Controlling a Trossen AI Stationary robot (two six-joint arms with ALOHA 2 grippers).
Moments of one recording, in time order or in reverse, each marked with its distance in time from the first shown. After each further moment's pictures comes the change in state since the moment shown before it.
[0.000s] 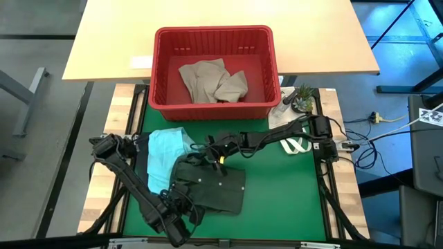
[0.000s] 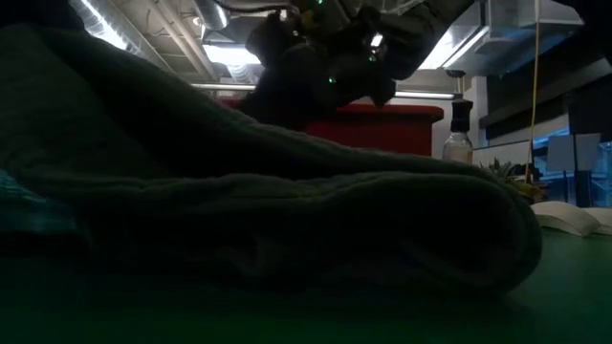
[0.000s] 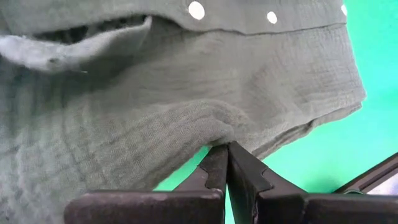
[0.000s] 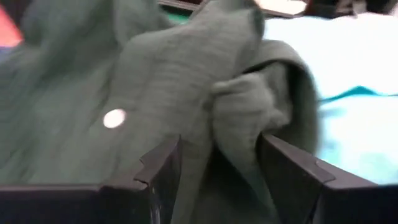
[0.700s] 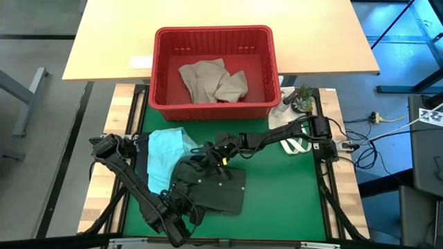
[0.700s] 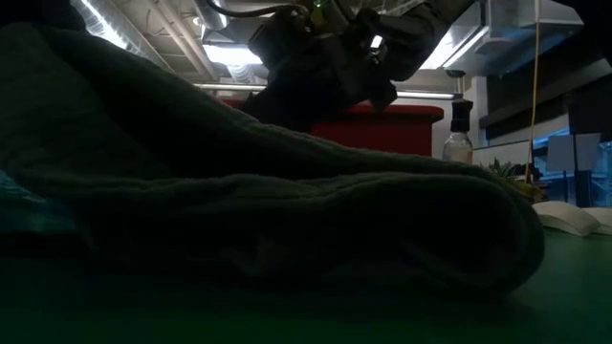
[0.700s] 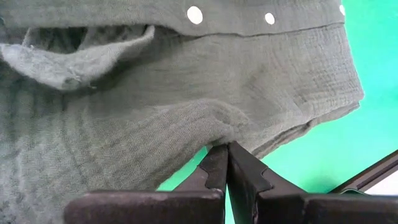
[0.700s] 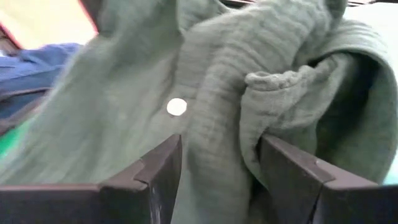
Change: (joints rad) left arm 0.000 0.000 0.000 0.006 0.000 0.000; right arm 0.013 0.007 0.000 -0.038 -0.150 0.000
